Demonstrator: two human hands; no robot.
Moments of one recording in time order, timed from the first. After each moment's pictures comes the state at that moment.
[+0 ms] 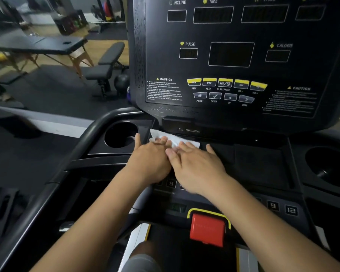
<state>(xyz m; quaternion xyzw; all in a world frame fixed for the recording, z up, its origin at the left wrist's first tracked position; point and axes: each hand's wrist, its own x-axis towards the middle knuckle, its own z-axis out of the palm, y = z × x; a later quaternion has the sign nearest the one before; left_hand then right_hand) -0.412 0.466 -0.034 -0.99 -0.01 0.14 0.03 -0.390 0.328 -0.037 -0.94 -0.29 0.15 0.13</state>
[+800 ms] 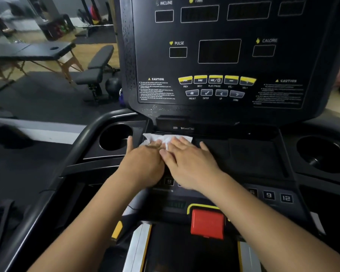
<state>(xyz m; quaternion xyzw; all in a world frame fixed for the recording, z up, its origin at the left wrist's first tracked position) -0.424 0.472 -0.032 -0.99 0.01 0.15 0.02 -0.391 0.333 -0.039 -0.94 -0.29 0.13 0.14</state>
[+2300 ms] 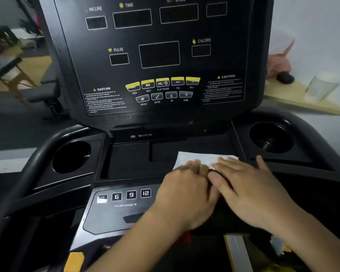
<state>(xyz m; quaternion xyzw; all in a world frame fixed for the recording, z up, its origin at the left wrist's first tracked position) -0.445 0.322 -0.022 -0.98 0.20 0.07 -0.02 -0.441 0.168 -0.023 -0.98 -0.12 0.12 0.09</state>
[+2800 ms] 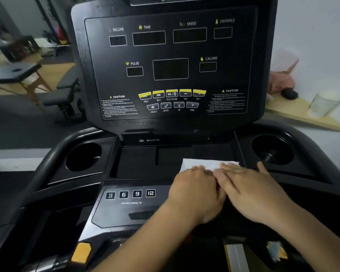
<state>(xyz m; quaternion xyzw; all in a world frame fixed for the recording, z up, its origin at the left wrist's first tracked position) -0.443 0.304 -0.011 -0.98 0.17 0.10 0.00 -0.436 0.162 -0.011 -0.97 -0.13 0.16 0.11</state>
